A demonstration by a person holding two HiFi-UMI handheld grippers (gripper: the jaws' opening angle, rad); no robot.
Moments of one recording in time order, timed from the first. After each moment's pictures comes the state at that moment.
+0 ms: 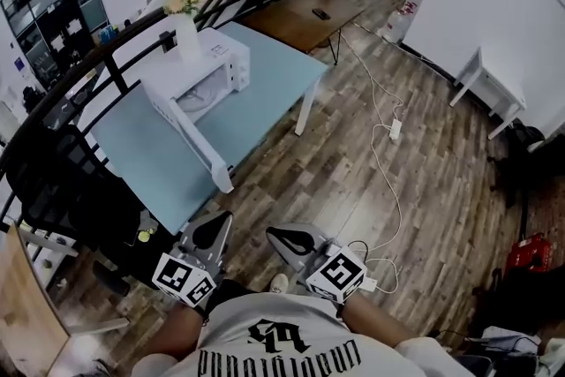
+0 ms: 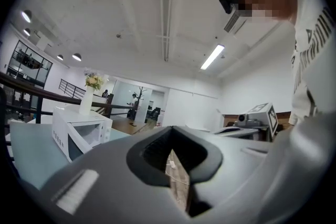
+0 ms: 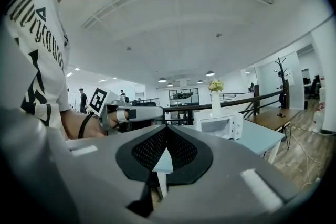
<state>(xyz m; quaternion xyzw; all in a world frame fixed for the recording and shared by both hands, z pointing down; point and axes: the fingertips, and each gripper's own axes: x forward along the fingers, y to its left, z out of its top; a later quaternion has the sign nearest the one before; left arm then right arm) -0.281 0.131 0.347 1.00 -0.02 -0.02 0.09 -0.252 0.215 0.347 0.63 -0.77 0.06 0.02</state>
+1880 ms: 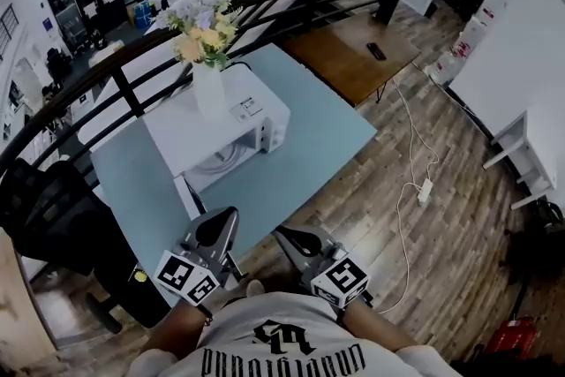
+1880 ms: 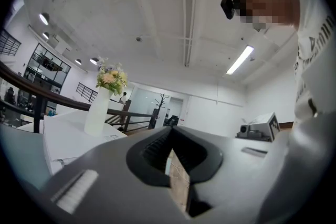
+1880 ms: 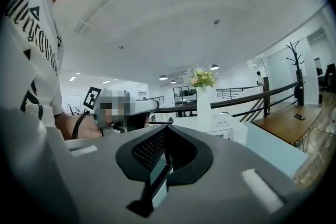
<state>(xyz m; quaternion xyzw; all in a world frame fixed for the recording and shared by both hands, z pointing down) -0.067 -0.164 0.344 0.99 -0.11 -0.05 0.12 -0.015 -0.081 0.361 0.59 -0.80 0.09 0.02</state>
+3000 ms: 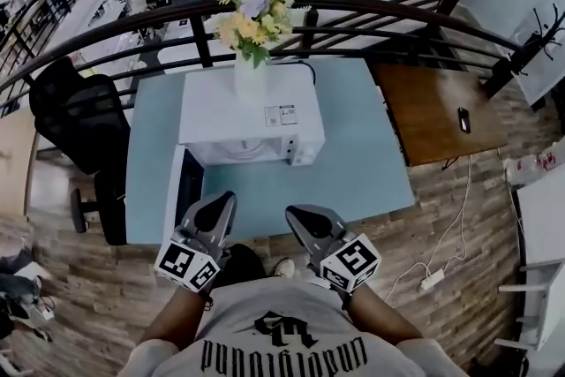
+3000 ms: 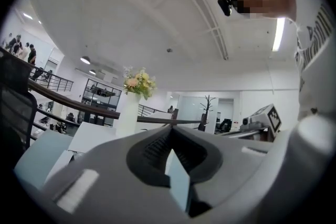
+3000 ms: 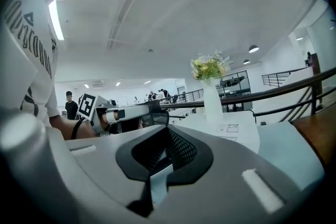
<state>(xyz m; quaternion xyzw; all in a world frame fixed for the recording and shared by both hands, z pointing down) 0.025 -0.196 0.364 0.91 -0.40 -0.05 0.08 0.139 -0.161 0.374 0.36 -0.92 0.11 0.02</state>
